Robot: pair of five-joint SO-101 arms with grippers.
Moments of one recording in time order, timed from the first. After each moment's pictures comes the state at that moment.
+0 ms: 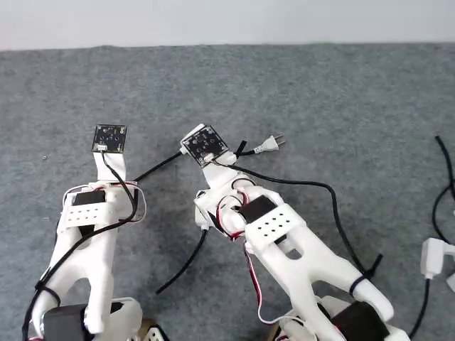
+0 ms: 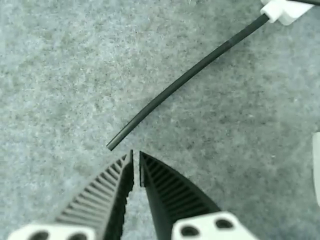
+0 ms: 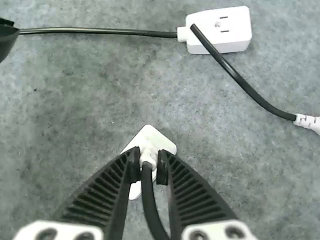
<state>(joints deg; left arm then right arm) -11.8 -18.5 55.9 41.8 -4.7 -36.2 -18.8 46.2 34.5 3.8</state>
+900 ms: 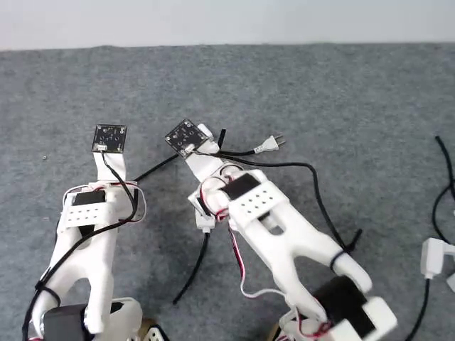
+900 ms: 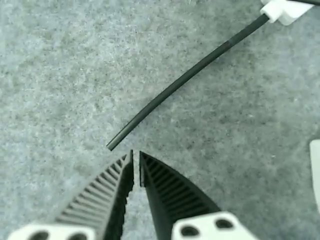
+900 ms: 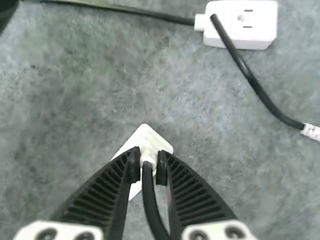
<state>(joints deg) -11.8 -18.5 55.9 41.8 -4.7 -36.7 -6.2 31.0 46.1 10.2</state>
